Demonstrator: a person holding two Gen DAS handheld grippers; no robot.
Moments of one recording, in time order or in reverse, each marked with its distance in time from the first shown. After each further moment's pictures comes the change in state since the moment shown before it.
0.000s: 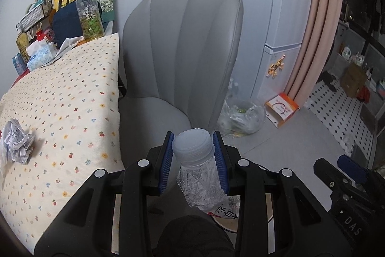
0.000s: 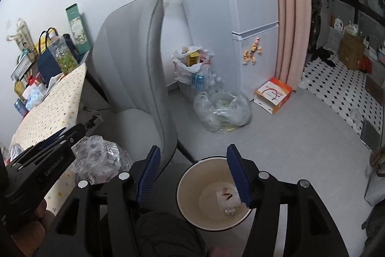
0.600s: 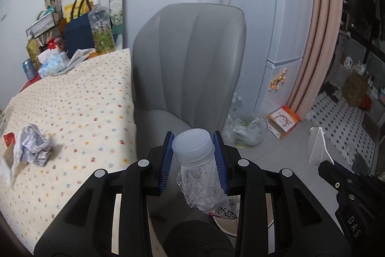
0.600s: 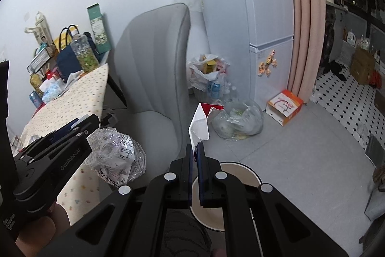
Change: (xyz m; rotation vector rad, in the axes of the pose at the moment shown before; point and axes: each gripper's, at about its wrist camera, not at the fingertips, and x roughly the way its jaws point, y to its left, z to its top) left arm -0.035 0.010 0.003 -0.016 -0.075 0.025; right arm -0.034 0.025 0.003 -0.075 -0.029 0.079
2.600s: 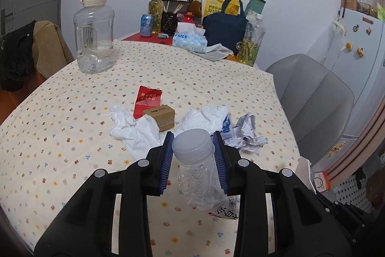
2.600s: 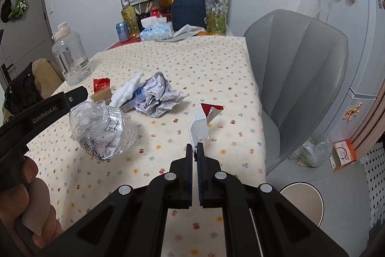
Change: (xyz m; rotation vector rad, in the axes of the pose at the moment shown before) left arm -0.116 0.289 -0.072 -0.492 -0.104 0.312; right arm -0.017 0.274 -0.067 -0.461 0.066 0.322
